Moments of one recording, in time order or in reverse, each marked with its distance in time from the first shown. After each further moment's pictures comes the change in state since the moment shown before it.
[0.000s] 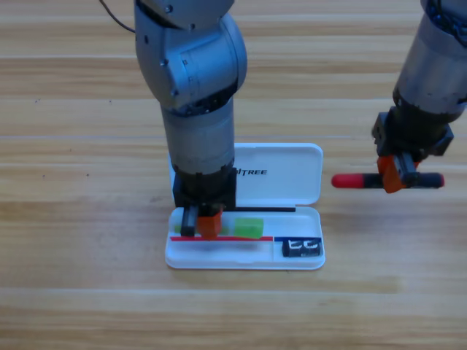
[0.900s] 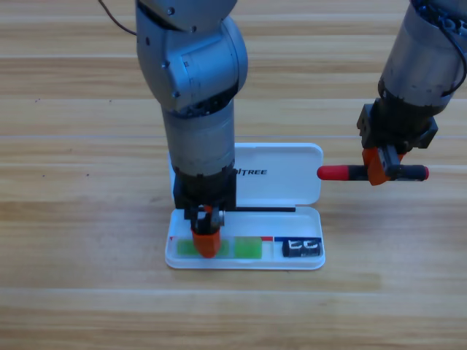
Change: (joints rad) arm 0 -0.001 0.005 0.000 0.001 0.000 -0.024; arm 1 0.019 0.021 -0.049 0.000 0.000 0.007
